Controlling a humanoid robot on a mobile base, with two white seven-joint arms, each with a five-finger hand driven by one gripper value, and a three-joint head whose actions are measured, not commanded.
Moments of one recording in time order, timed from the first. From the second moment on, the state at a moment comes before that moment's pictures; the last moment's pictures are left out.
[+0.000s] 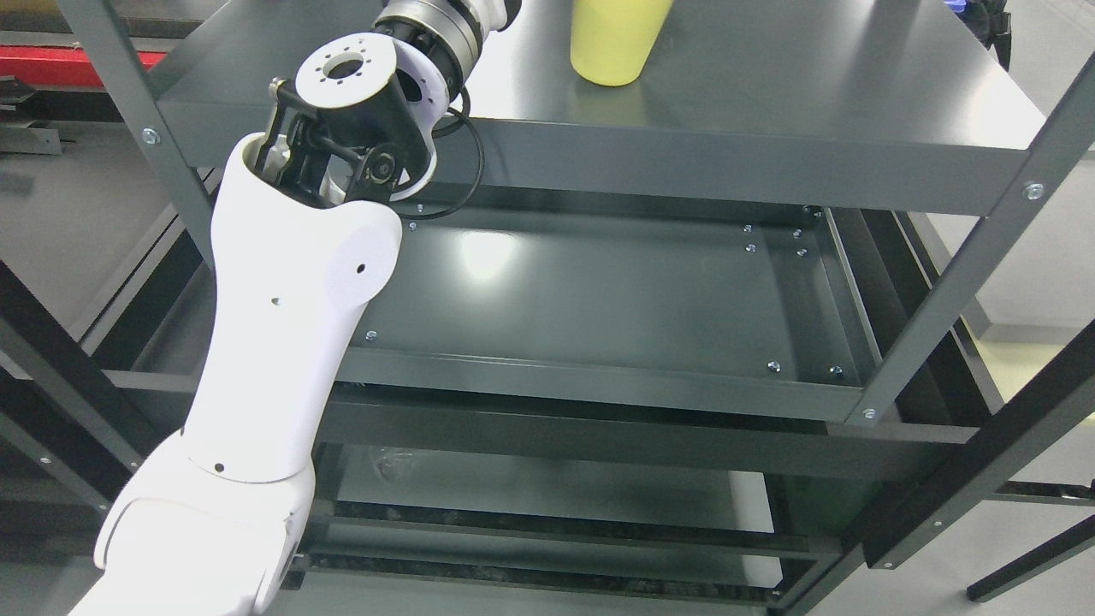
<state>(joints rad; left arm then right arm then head) -1.22 0.00 -0.32 -1.51 0.59 0.64 0.31 0.00 0.00 0.00 -0.24 0.00 0.09 -0.12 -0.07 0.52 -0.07</state>
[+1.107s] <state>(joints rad) -1.23 0.00 -0.22 -1.64 0.78 0.80 -0.37 0.00 0.00 0.00 -0.24 0.00 0.09 -0.12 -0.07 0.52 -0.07</state>
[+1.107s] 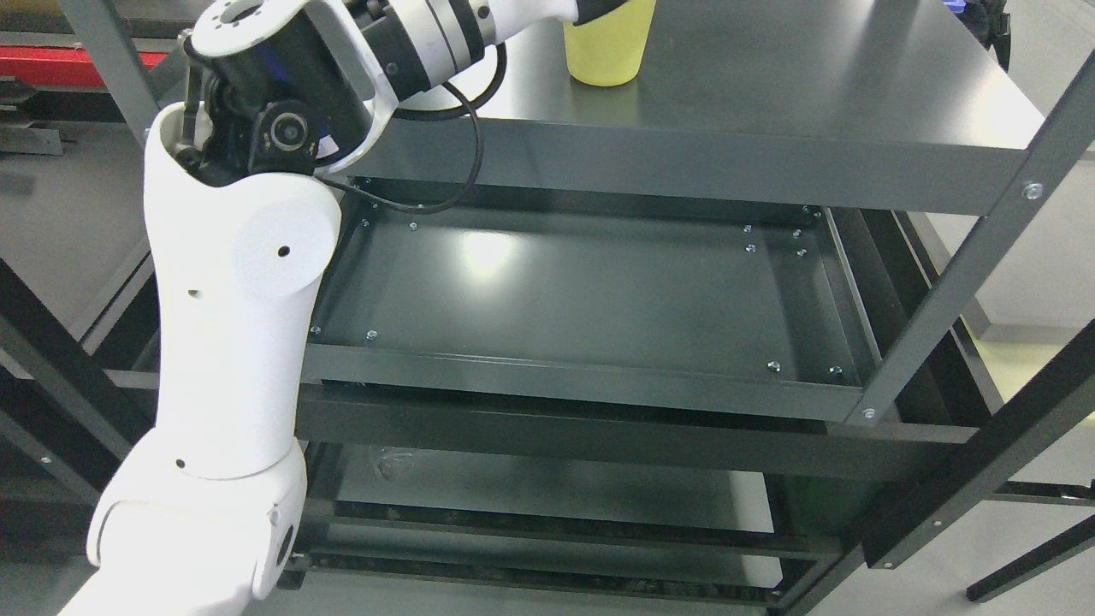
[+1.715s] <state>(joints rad) -1.08 0.00 -0.37 -1.73 0.86 0.86 -0.69 0.00 0.00 0.00 -0.24 0.00 0.09 -0.12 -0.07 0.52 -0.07</state>
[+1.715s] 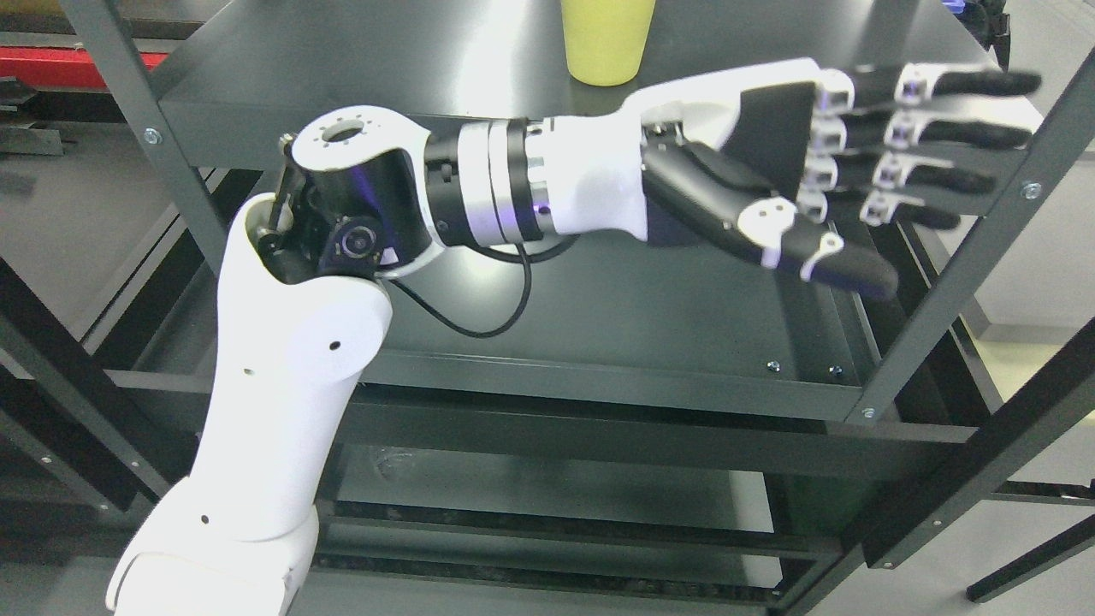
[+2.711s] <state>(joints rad) -0.60 0.00 -0.41 -1.64 0.33 0.34 -0.52 0.00 0.00 0.00 -0.24 0.00 0.09 -0.12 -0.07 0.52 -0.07</state>
